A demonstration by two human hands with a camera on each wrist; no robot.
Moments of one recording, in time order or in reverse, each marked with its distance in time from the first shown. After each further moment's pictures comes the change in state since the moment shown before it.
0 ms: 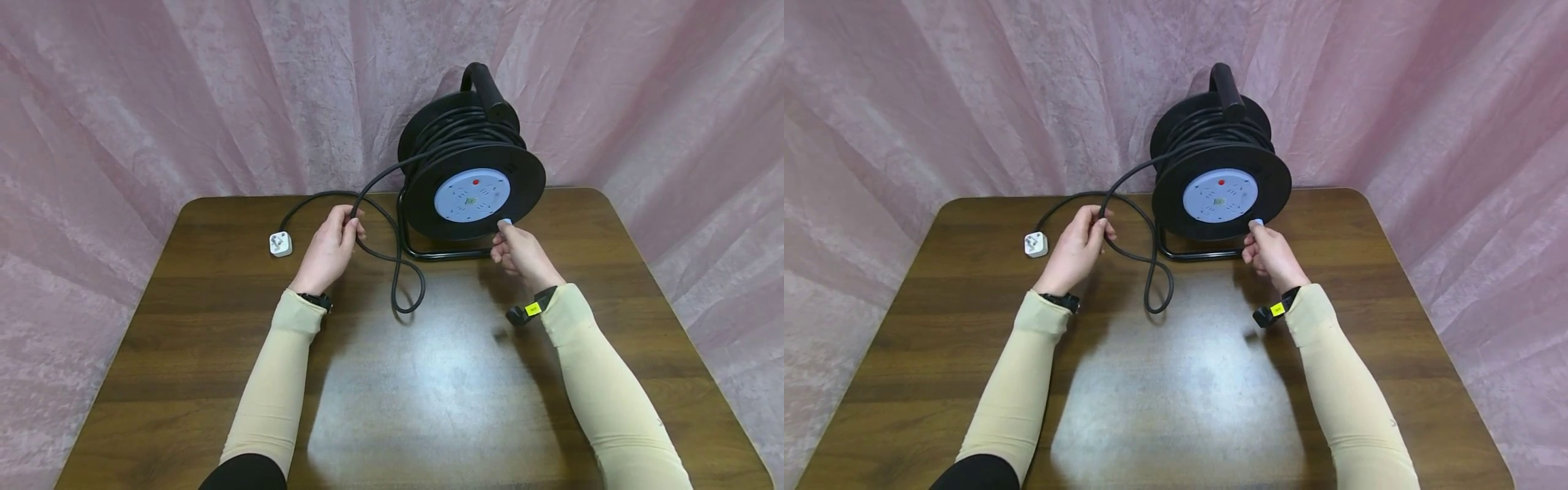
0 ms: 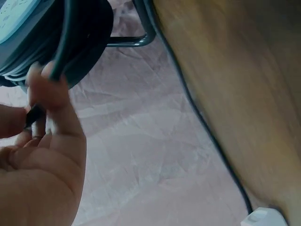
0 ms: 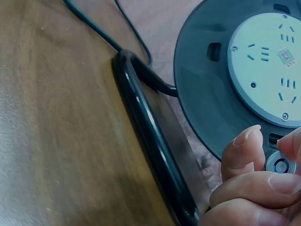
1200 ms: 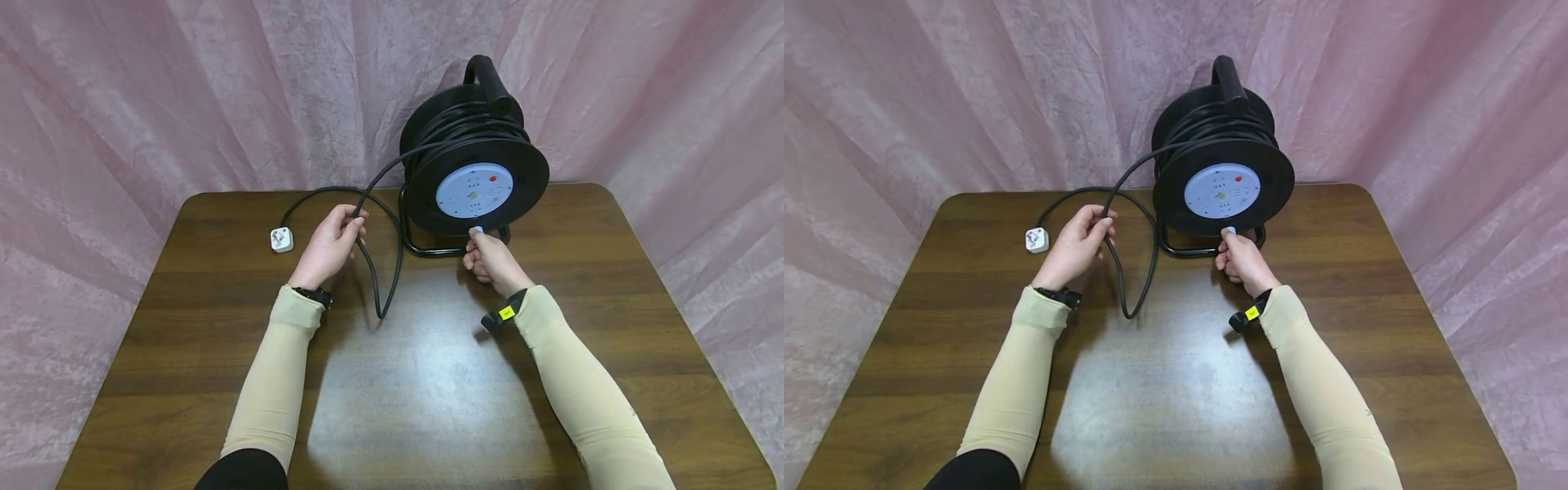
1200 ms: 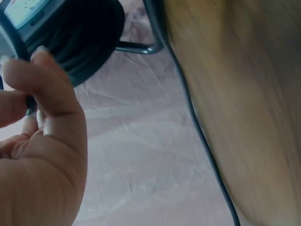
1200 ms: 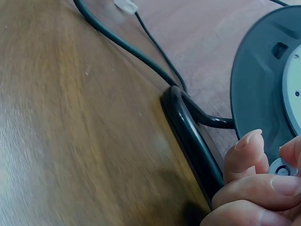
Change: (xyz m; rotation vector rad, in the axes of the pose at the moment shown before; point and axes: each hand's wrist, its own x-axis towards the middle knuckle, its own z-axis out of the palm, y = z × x) left_hand -0.001 -0.003 -0.002 -0.218 -0.096 -0.139; right_hand 0.019 0.022 0.047 0.073 -0.059 0.023
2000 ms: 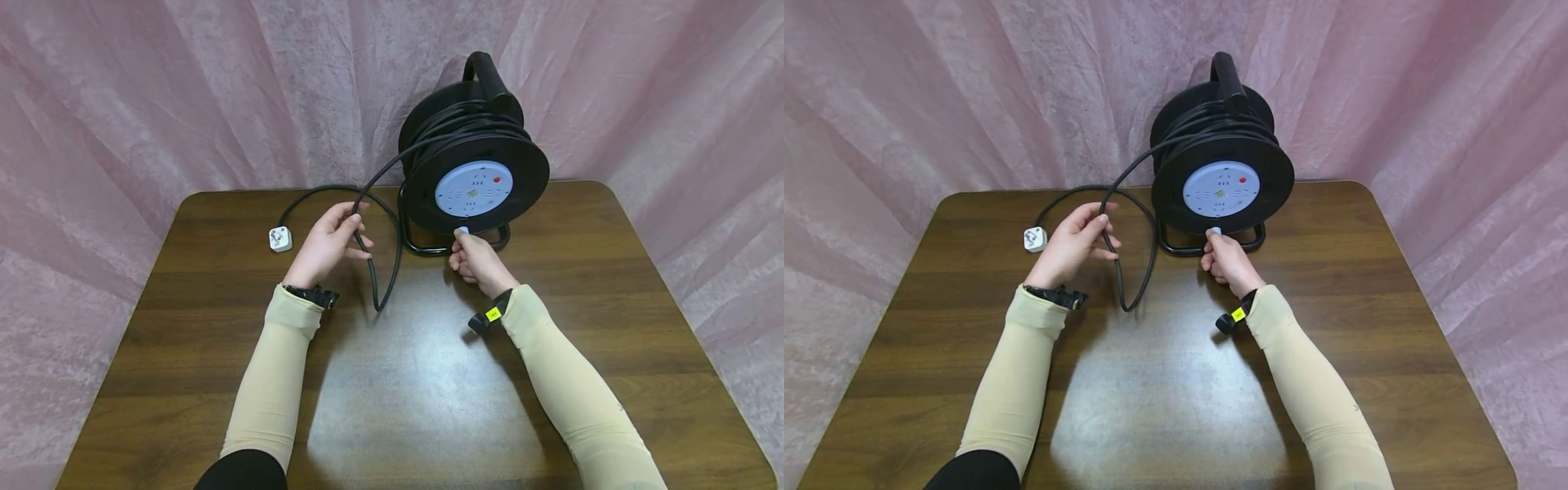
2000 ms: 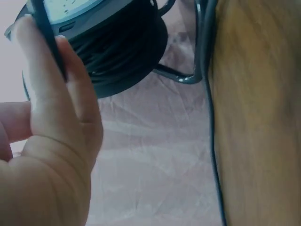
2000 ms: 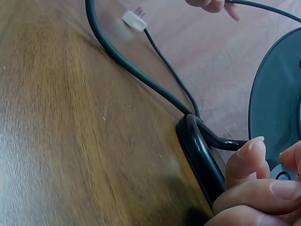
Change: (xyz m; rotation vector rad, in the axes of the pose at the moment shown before) left_hand -0.003 0.010 -0.002 -0.340 -0.064 -0.086; right_hand 0.003 0.002 0.025 0.002 -0.012 0.005
